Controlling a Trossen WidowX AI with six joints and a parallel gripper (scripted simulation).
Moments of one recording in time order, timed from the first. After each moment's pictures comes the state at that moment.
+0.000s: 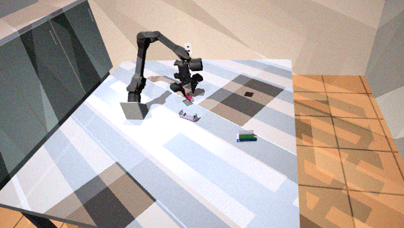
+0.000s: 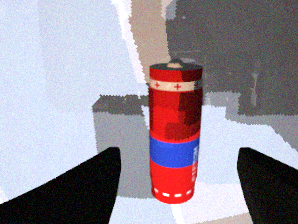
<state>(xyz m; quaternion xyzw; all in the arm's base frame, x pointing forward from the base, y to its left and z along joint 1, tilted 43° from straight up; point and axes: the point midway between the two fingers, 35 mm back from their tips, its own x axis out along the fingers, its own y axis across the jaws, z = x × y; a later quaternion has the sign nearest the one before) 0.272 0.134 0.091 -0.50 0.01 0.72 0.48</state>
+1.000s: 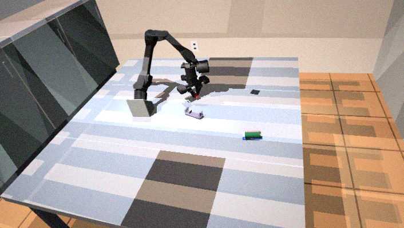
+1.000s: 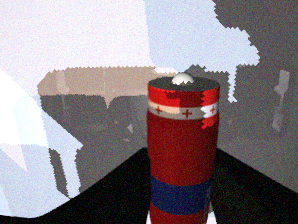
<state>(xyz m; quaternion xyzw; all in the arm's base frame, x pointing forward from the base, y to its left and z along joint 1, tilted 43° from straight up) 0.269 0.154 0.069 -0.50 0.01 0.72 0.48</state>
